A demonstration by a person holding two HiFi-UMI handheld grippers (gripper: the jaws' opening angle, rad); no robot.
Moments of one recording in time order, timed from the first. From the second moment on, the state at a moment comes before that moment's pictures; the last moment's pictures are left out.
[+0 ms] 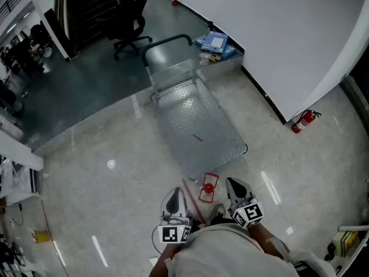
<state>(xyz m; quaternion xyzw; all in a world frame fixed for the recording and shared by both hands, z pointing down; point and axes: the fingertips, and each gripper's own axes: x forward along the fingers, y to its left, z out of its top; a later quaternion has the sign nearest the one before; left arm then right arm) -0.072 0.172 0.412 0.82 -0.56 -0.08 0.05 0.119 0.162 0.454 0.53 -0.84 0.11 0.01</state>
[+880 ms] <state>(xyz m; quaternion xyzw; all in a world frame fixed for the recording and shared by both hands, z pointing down) -0.078 0.175 0.420 0.82 -0.57 -0.07 0.07 0.094 0.116 0.621 0.46 -0.81 0.25 0.26</state>
